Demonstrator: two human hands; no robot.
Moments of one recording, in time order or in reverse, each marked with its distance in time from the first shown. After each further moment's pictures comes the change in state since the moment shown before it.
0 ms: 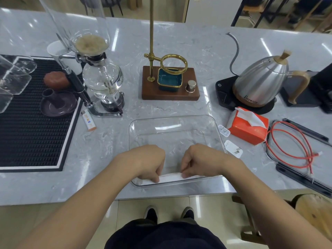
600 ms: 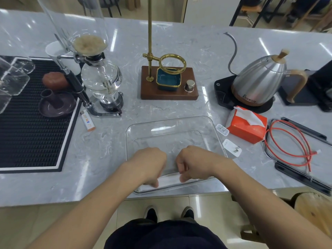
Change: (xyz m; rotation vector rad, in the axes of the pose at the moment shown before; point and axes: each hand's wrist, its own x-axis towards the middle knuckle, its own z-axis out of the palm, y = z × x) left_hand 0.004 0.012 0.014 0.052 0.085 -0.121; right_hand 0.006 -0.015 0.007 -0.165 -0.043 0.020
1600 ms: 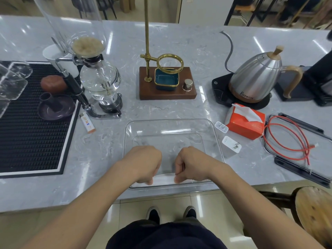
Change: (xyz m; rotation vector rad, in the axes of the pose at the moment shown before) left_hand -0.005 -0.018 0.002 0.073 0.038 0.023; right_hand -0.002 -0.014 0.016 0.203 0.105 0.047
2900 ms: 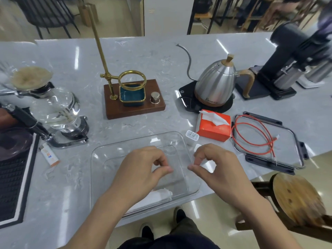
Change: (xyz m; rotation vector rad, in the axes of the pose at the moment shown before) left_hand 0.007 0.048 -0.024 -0.574 0.633 0.250; right_hand -0.106 0.033 -0.026 0.179 0.848 0.050
